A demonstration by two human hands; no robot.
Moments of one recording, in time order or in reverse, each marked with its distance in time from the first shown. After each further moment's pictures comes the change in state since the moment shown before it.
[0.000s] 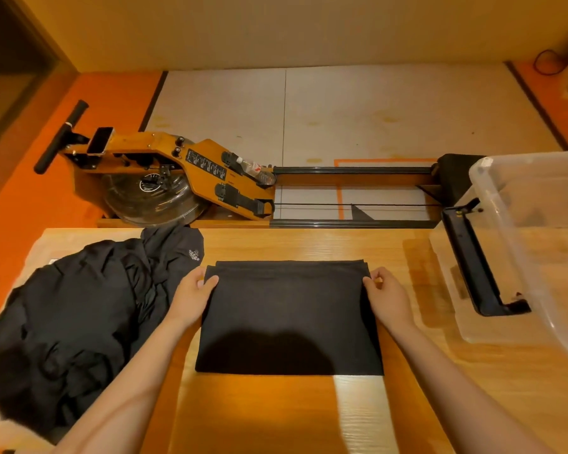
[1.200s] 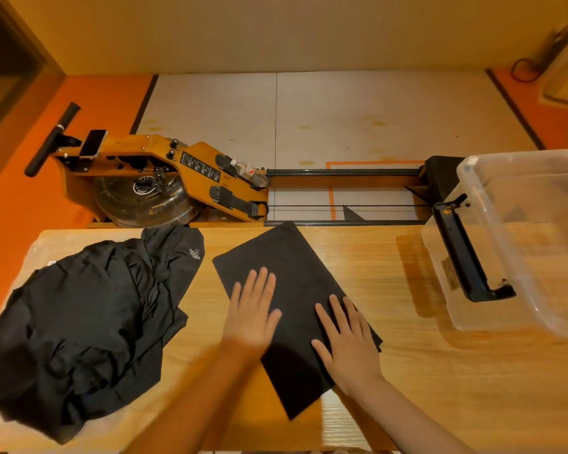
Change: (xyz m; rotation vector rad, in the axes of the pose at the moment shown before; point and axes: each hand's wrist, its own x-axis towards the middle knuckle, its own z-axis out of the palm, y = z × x) left_hand -0.031 -0.034 0.092 0.956 0.100 0.628; right_hand -0.100 0.016 0.050 -0.780 -0.150 -0.417
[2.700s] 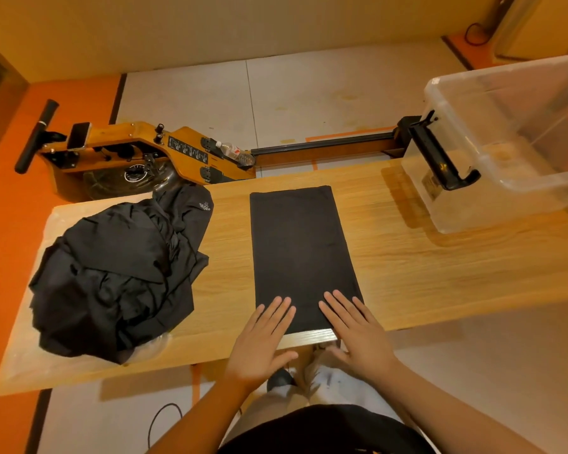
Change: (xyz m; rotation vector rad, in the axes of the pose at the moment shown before) left_hand -0.169 -0.017 0.022 0.023 -0.169 0.438; right_hand -0.126 -0.030 0.070 -0.023 0.107 -0.230
